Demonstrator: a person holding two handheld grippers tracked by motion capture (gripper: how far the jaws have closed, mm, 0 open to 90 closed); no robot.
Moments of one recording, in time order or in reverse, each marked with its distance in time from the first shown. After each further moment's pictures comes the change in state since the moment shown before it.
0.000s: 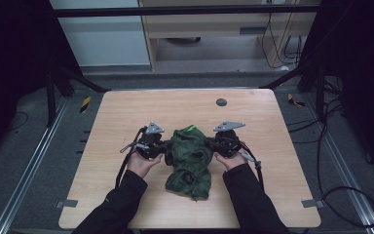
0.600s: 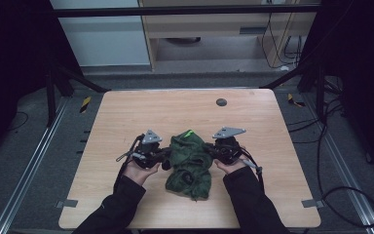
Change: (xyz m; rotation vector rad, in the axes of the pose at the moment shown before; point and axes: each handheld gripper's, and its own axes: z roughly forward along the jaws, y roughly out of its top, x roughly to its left) left arm -0.017 -0.015 -0.024 -0.014 -0.016 0.024; right arm 0.018 -0.007 -0.016 -0.006 0.041 -0.065
